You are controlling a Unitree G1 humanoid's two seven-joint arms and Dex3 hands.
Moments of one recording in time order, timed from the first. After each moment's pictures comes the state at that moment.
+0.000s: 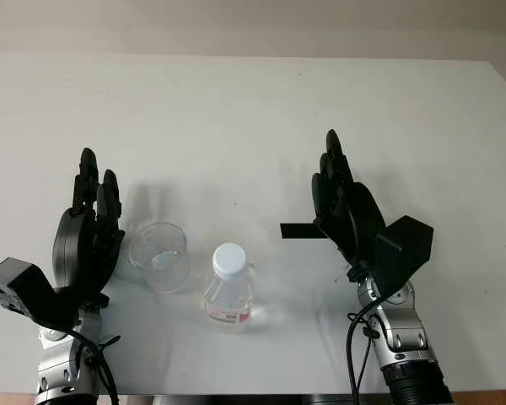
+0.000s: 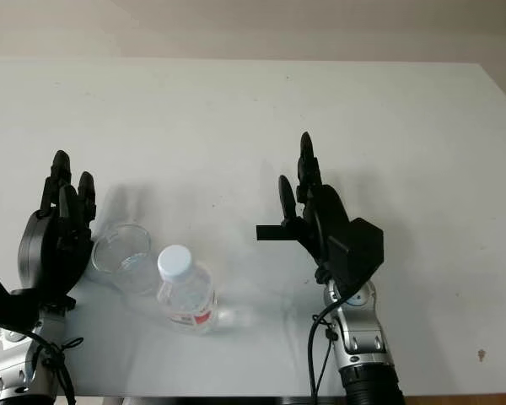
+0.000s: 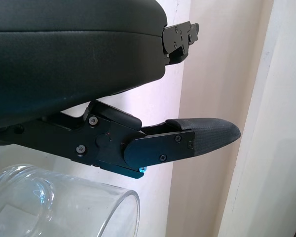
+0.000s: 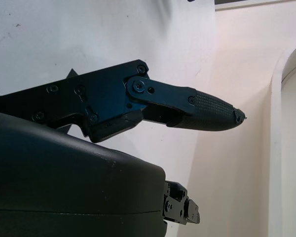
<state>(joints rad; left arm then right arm) -0.09 0.17 0.31 0.13 -0.36 -0.19 -0.29 -0.25 -0.09 -0.01 0.22 0.05 -0.16 0.19</state>
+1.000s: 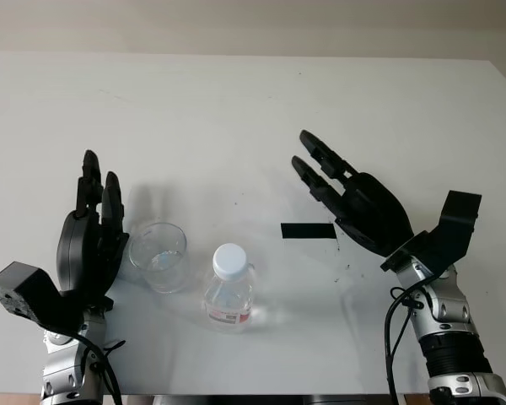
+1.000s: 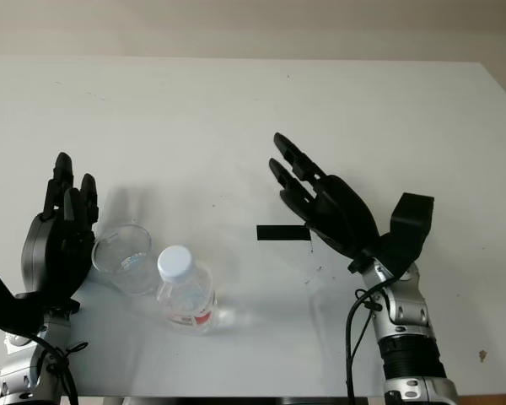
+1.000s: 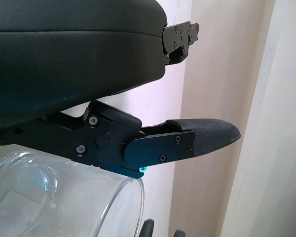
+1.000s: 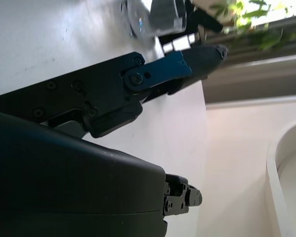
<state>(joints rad) -0.08 0.15 0.27 0.11 -0.34 -0.19 -0.26 -0.39 -0.28 -0.08 0.35 0.36 0.03 0.80</state>
